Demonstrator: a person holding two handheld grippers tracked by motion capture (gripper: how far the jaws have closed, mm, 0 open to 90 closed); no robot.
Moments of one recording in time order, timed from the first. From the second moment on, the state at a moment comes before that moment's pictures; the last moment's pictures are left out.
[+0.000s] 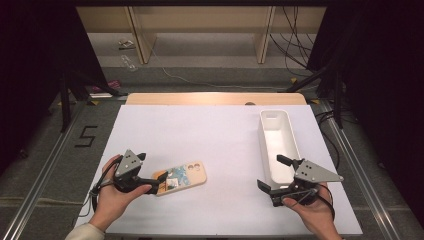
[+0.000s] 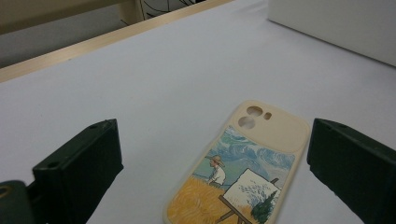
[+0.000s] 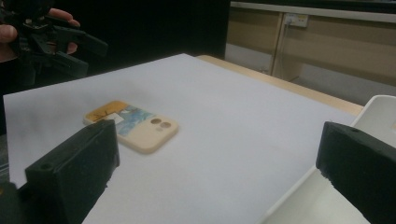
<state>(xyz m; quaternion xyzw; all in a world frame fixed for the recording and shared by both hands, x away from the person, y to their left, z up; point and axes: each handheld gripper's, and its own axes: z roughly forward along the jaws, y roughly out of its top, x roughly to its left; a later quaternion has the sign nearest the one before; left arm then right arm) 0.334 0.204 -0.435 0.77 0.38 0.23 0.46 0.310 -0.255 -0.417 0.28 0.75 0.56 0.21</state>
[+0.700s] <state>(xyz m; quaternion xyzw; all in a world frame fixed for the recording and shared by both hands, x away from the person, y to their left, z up) 0.334 0.205 -0.435 0.77 0.38 0.23 0.46 0.310 -0.254 -0.418 0.28 0.75 0.56 0.21</state>
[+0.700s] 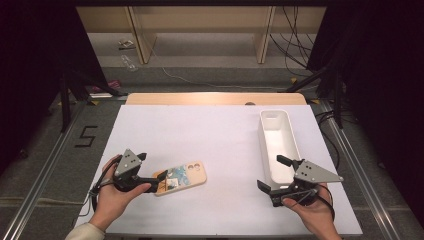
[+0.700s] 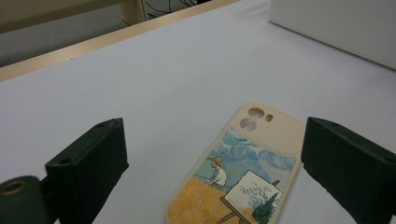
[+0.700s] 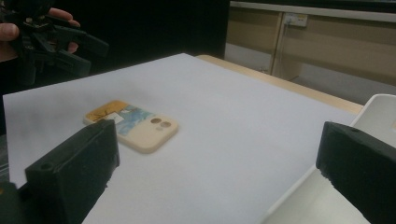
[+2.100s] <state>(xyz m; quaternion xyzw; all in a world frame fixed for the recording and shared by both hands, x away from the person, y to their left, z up) 0.390 0.219 -0.486 0.85 0.41 0.18 0.28 0.310 -0.252 -0.420 0.28 0.75 0.56 0.21</state>
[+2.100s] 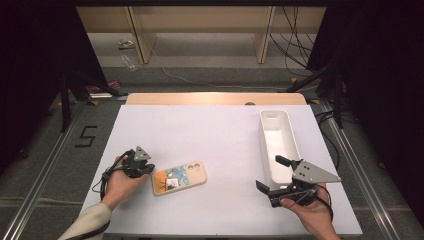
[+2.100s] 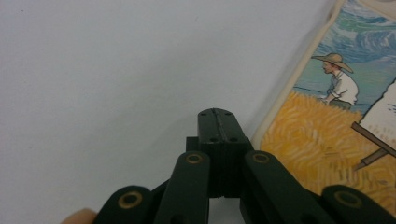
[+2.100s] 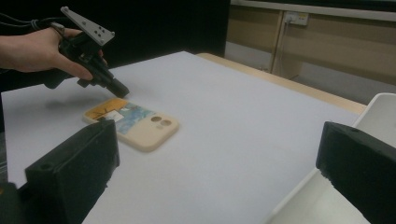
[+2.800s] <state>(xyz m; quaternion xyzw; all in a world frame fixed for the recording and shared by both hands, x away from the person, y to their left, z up) 0.359 0.200 -0.477 0.89 0.37 0.12 0.24 0.309 -0.252 -0.420 0.28 0.75 0.56 0.21</state>
